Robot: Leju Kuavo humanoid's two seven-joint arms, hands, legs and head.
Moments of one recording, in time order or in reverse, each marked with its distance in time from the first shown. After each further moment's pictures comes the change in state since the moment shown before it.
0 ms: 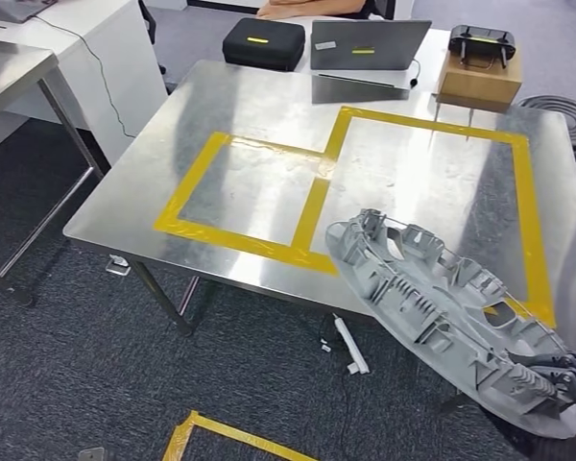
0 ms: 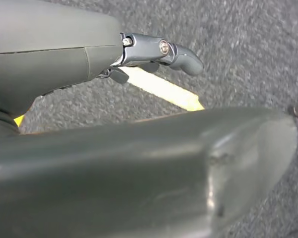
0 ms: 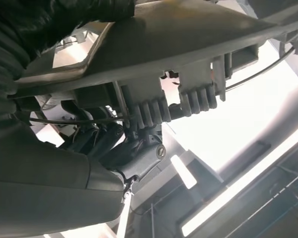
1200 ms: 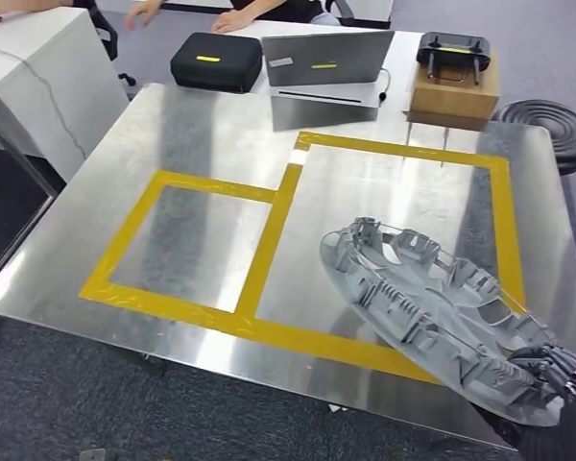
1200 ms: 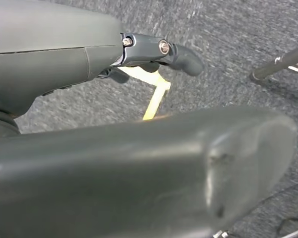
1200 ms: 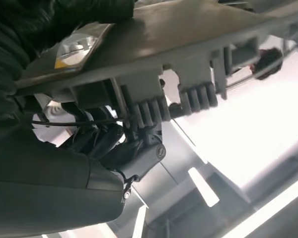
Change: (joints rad) left arm 0.003 0.015 0.005 -0.002 0.006 -0.009 -0.003; right arm -0.029 -0.049 0.041 0.049 0.036 0.010 0.060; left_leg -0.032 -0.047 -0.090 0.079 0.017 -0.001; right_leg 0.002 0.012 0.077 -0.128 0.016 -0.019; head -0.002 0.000
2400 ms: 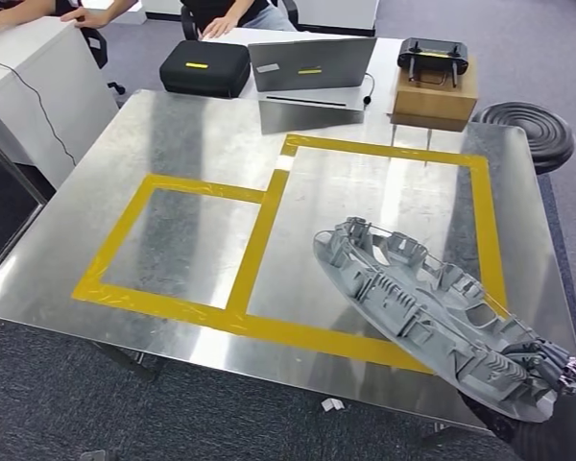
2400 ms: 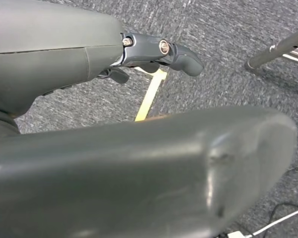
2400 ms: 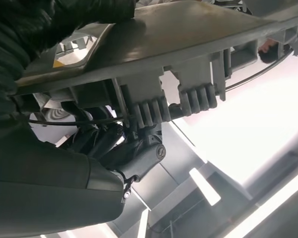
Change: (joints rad) left arm -0.006 -0.005 0.003 0.000 0.003 -0.001 -0.005; right arm -0.004 -0.007 0.021 0.003 -0.062 0.002 -0.003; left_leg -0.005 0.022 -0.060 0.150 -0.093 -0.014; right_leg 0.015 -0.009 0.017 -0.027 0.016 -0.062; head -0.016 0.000
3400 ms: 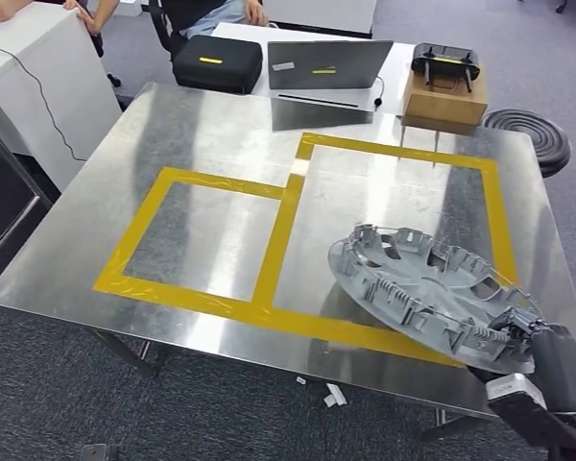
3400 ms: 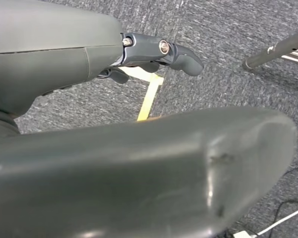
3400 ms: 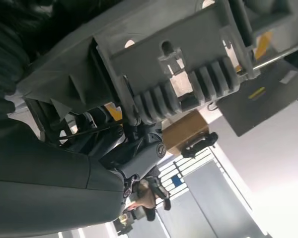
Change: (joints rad) left arm -0.009 0.002 -0.008 0.000 -0.043 -0.011 0.006; right arm -0.179 -0.020 -0.110 0.238 -0.080 0.333 0.159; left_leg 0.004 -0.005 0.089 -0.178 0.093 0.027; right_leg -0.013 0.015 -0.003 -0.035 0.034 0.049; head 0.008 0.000
